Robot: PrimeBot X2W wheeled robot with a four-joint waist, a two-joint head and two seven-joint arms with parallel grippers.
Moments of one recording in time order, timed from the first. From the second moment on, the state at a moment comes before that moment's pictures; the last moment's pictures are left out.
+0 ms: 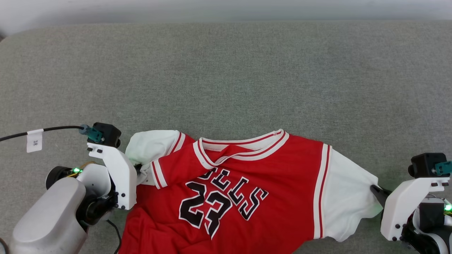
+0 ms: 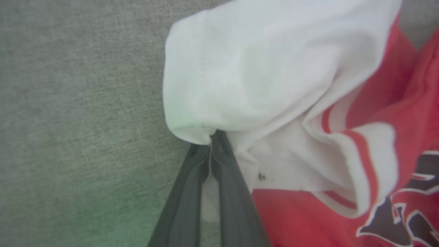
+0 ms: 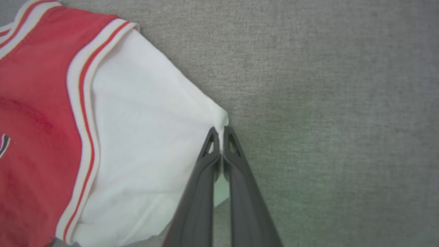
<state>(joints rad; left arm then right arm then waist) -0.52 0.58 -0.63 0.38 -0.87 0.01 0.52 -0.08 -0.14 -0.12 -0.07 0.31 0.13 0.80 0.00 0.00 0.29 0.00</state>
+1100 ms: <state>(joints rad) -0.89 0.59 -0.53 0.40 -0.76 0.09 0.36 -0.61 -0.35 -0.05 0.14 0.29 0.13 0.63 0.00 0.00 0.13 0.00</state>
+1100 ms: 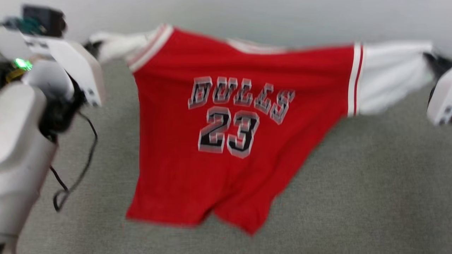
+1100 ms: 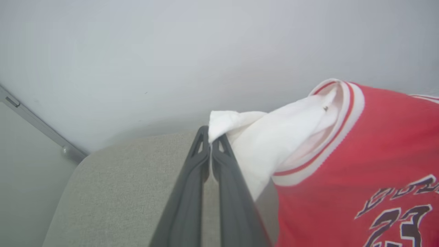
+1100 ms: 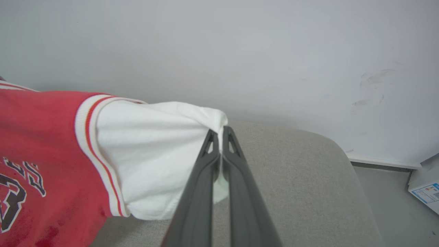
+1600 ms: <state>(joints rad) -1.39 0.60 -0.40 0.52 -0.69 0.07 0.15 -1.26 -0.34 -0.01 0.30 0.16 0.13 0.37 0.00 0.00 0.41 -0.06</state>
